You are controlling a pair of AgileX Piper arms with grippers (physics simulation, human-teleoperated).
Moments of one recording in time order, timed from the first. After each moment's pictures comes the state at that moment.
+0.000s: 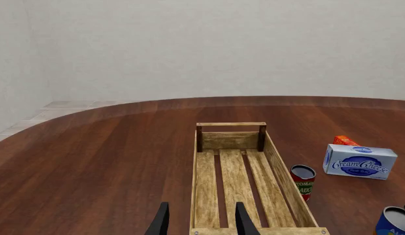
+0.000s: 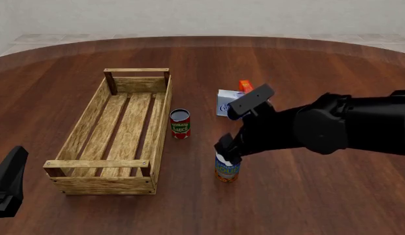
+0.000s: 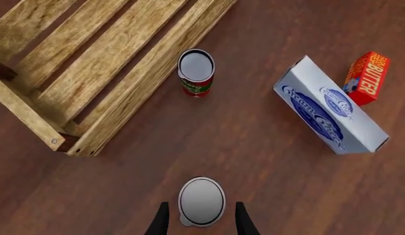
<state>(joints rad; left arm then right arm) 0.00 0.00 -0.01 0.00 0.00 0.66 1.48 -0.81 0.25 -0.02</state>
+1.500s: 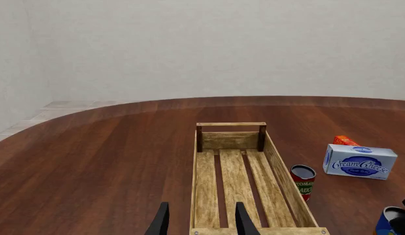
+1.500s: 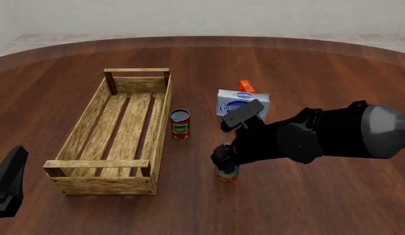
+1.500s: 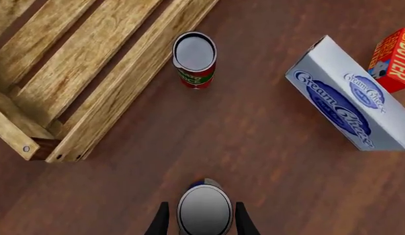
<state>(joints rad) 0.00 0.00 -0.01 0.00 0.00 0.67 1.60 -0.79 0.16 0.01</state>
